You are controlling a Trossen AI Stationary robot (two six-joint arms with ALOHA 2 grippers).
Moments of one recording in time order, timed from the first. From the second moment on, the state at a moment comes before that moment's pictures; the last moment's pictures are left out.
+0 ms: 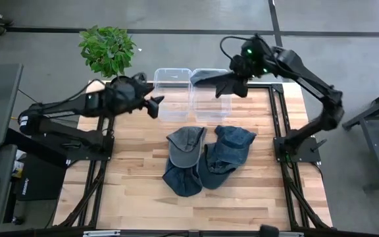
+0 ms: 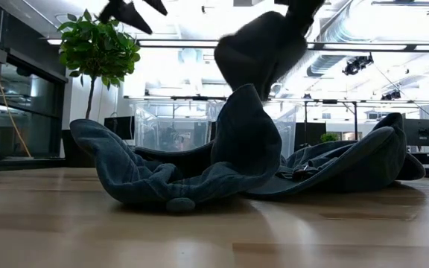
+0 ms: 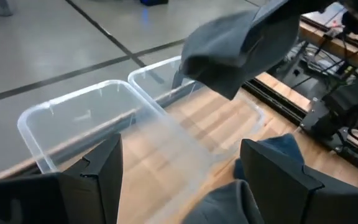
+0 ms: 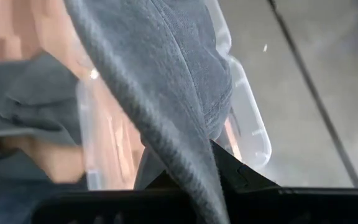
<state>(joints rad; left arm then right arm) 0.15 1.04 1.16 -0.54 -0.48 -0.45 -0.65 1.50 1.75 -1.10 -0.10 -0.39</state>
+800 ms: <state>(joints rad) 0.81 1.19 0.97 -0.15 0.58 -0.29 -0.75 2.02 2.24 -1.47 -0.15 -0.54</state>
